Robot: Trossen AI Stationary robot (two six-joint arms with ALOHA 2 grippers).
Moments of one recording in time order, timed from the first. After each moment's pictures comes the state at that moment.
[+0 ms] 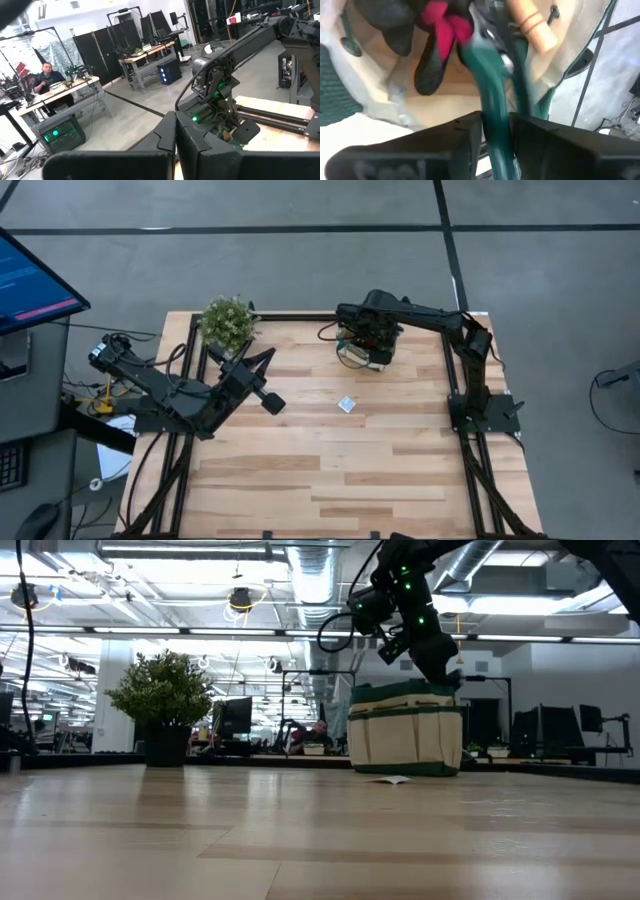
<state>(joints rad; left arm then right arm) -0.58 1.10 1.31 0.07 -1.47 0.39 -0.43 1.97 1.76 -1.57 0.45 -0.14</state>
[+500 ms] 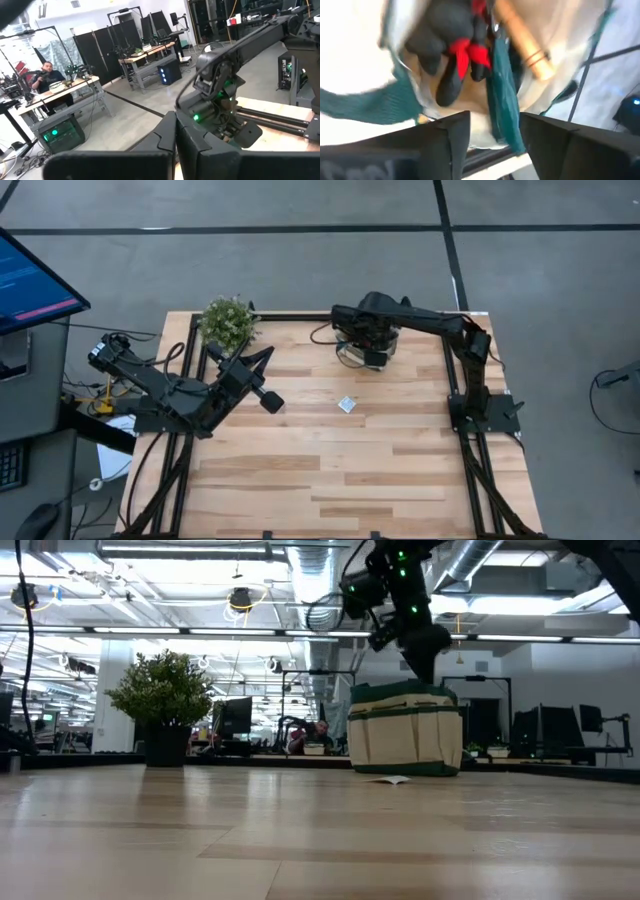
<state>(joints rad) -0.58 1.09 1.31 0.07 -1.47 0.39 -0.38 1.97 1.81 -1.54 0.45 -0.22</state>
